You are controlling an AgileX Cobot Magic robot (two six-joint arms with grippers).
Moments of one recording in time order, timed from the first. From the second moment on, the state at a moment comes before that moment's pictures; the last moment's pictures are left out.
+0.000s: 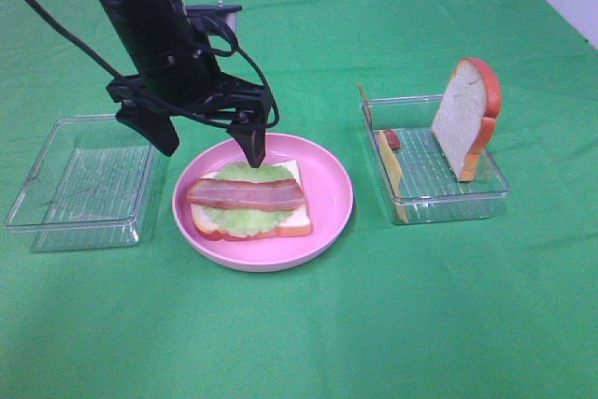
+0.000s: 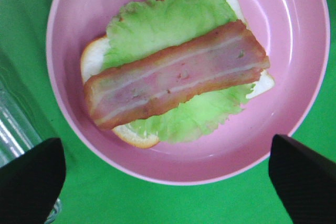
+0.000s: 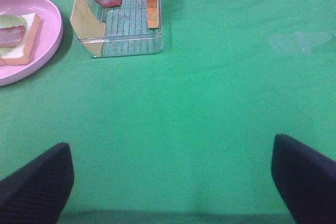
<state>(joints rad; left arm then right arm) -0.50 2.03 -1.61 -0.16 1.04 -0.12 0.03 0.00 -0.46 0.02 1.11 -0.04</state>
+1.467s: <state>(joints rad) 0.06 0.86 -0.99 -0.09 1.20 0.12 0.03 0.00 -0.46 0.02 1.11 -0.04</state>
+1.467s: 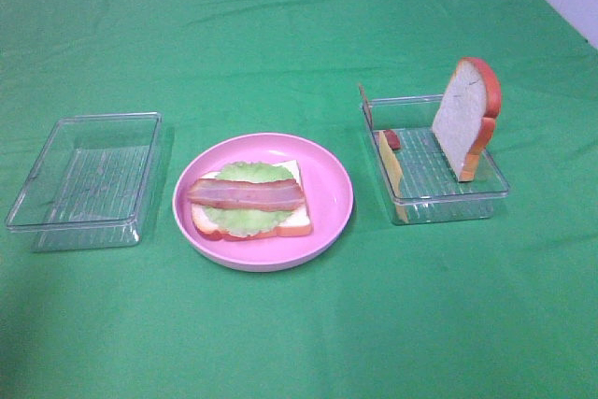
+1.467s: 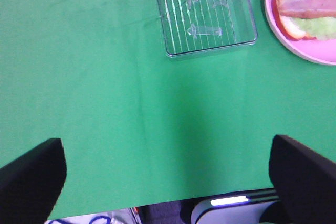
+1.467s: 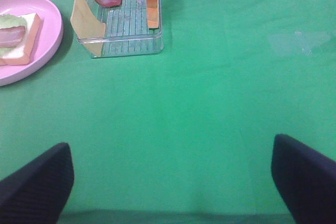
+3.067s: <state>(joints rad) 0.06 -0.01 -0.52 -0.06 1.10 0.04 0.03 0.00 -0.46 0.02 1.11 -0.04</state>
